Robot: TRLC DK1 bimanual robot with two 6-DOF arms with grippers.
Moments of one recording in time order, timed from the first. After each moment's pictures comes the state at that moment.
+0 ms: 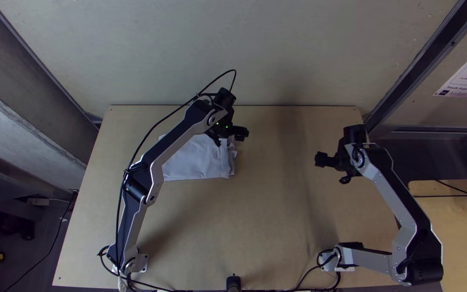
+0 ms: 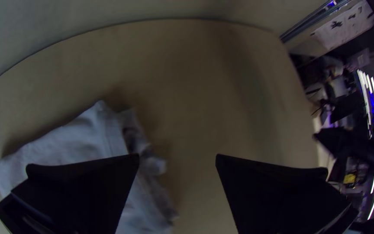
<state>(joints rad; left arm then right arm) -0.61 2.20 2.32 -1.06 0.15 -0.38 0.07 1.35 1.05 -0.80 0.06 0.24</state>
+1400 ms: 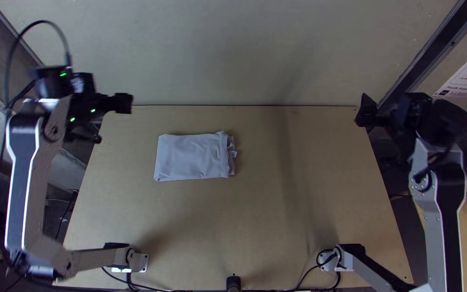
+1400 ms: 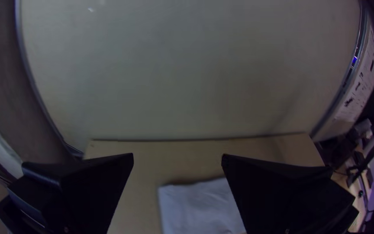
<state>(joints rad) -0.01 1.31 1.84 -0.93 0.06 -0.03 0.05 1.06 1.46 -0.53 0.06 -0.08</state>
